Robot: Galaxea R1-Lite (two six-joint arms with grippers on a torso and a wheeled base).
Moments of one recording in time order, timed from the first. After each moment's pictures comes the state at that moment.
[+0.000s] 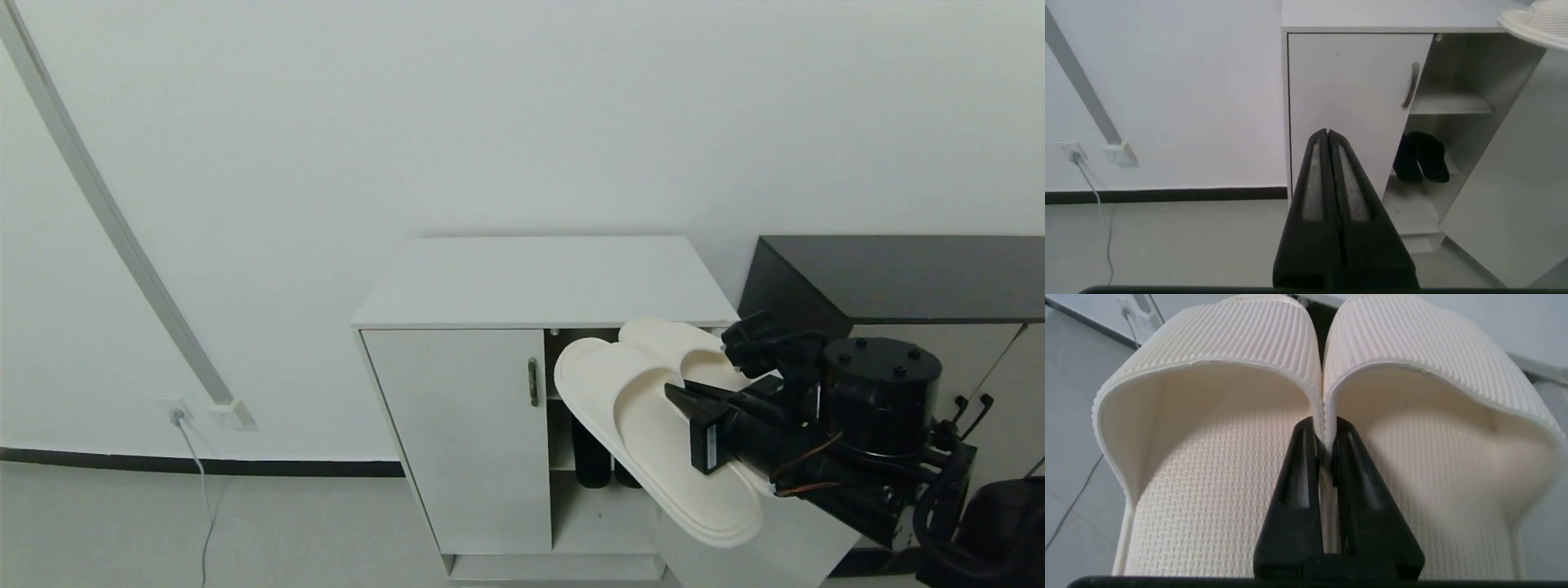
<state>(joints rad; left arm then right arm) 0.00 0.00 0.00 0.01 -0.01 -0.01 0.68 1.75 -0.56 -1.01 -0.14 0.02</state>
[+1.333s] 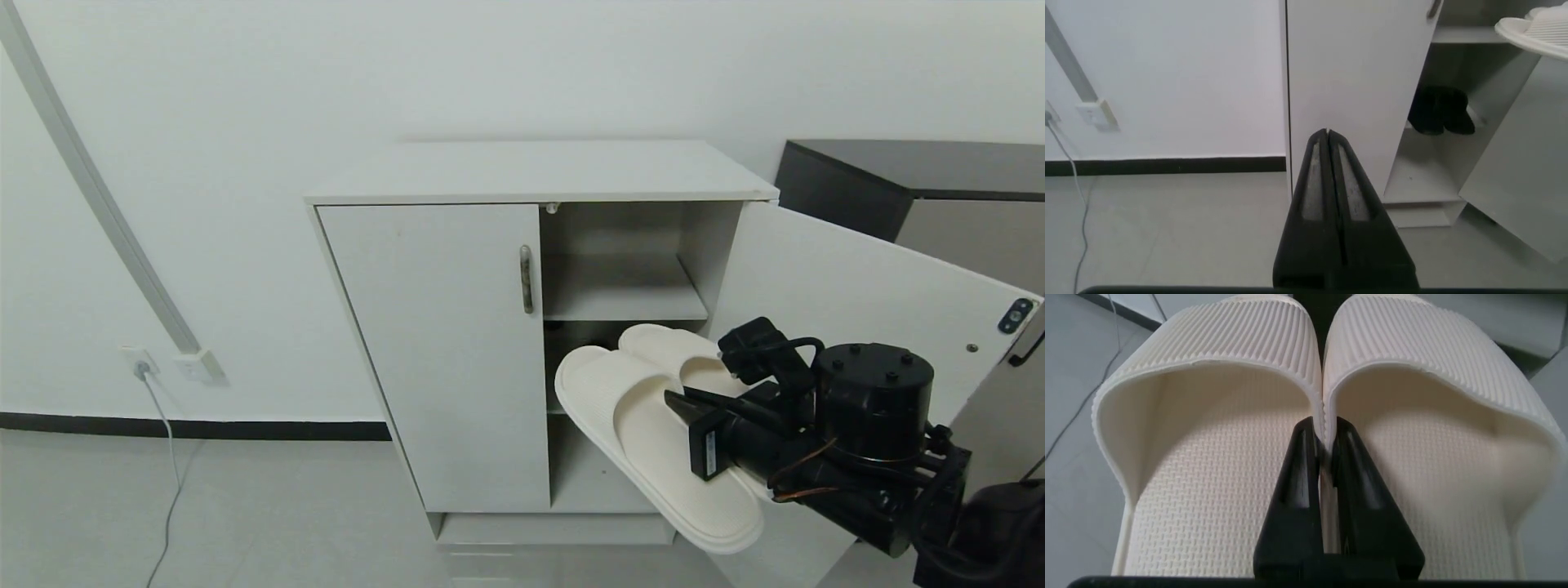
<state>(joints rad) 0.00 0.00 0.00 0.01 -0.01 -0.01 0.68 1.76 -0.55 -1.01 -0.14 0.02</state>
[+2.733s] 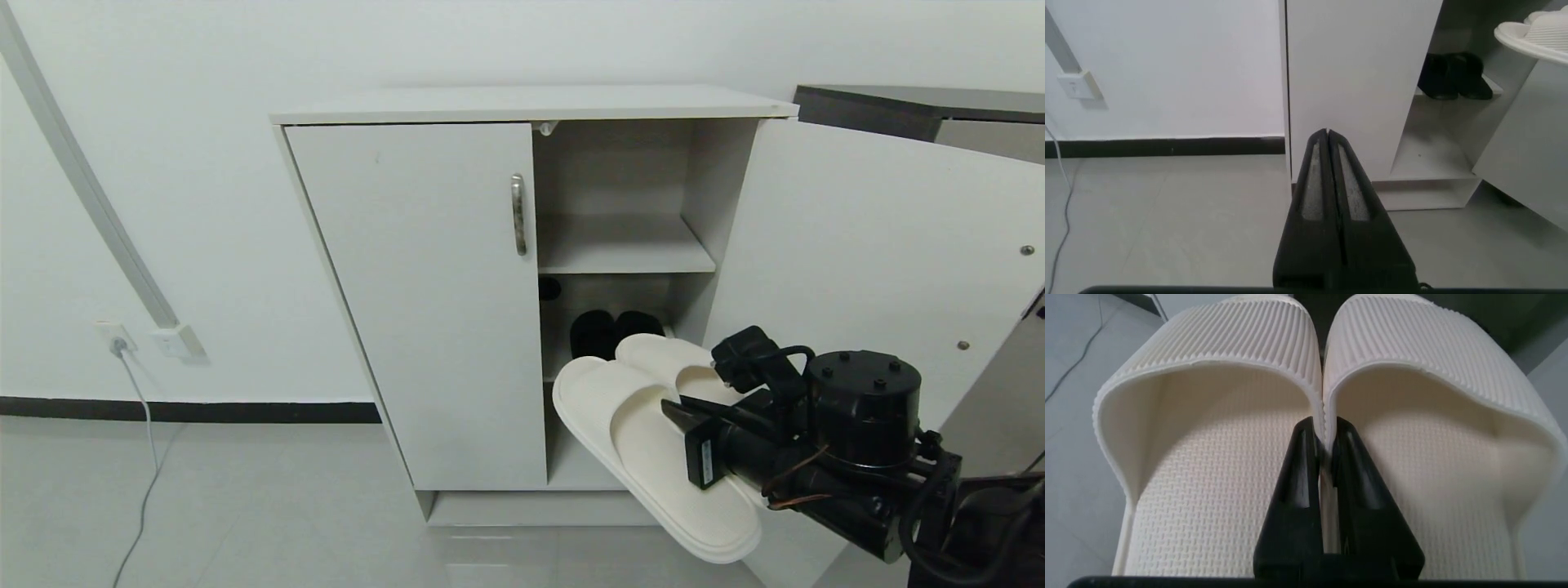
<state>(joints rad) 0.00 0.00 0.00 0.00 -0.01 -0.01 0.69 1.78 -0.55 -1.01 -0.14 0.02</state>
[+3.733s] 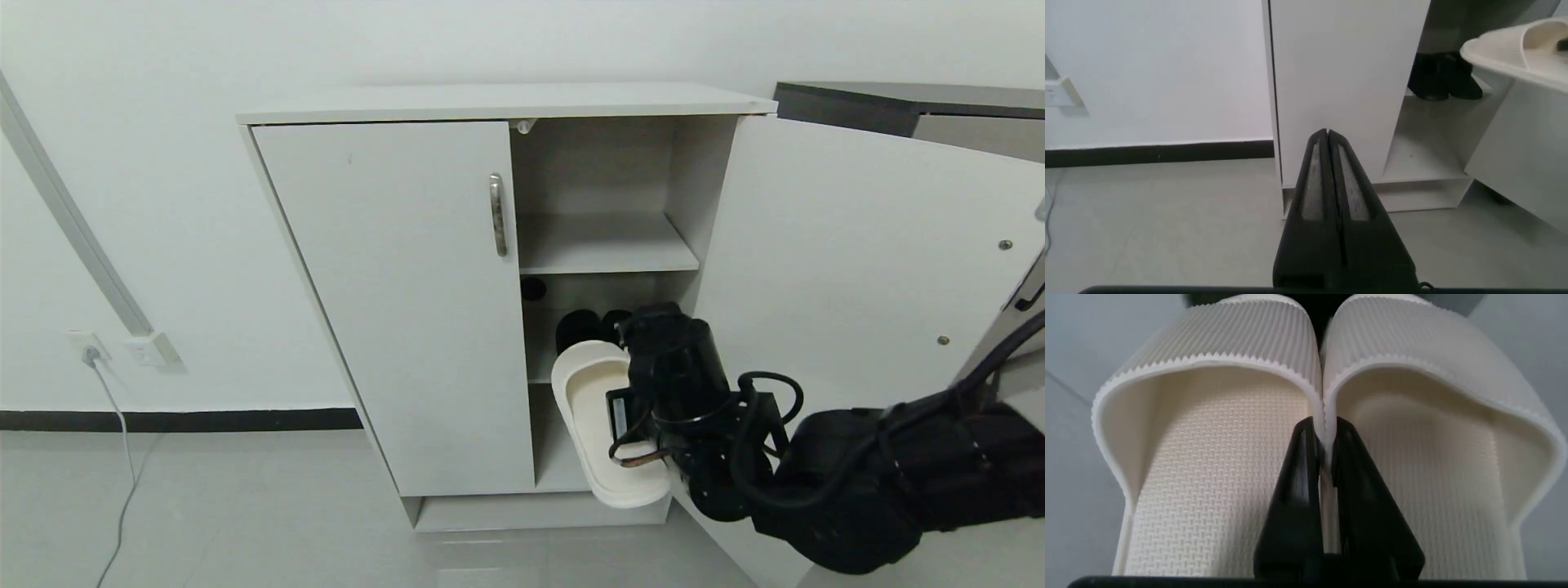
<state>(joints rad) 0.00 0.00 0.00 0.01 -0.01 0.00 0.85 1.94 -1.06 -0.44 -0.70 0.24</state>
